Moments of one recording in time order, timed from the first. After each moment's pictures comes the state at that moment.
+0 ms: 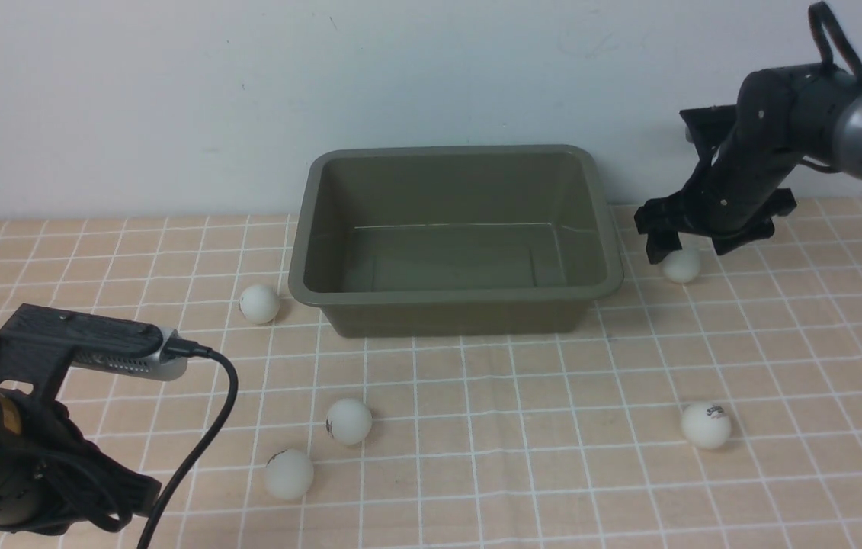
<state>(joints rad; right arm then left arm) 0.12 2.30 -1.89 0.00 0.95 0.04 -0.20 1.19 -0.68 0.07 0.83 -0.11</state>
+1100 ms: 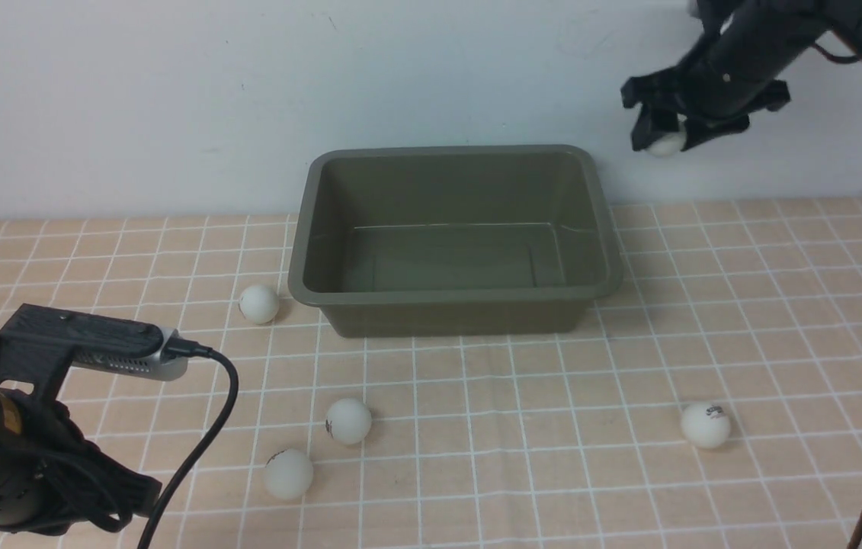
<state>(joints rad) 0.15 2.30 -2.34 0.26 1.24 0.00 -0.20 1.19 -0.68 0.06 0.83 -0.11</state>
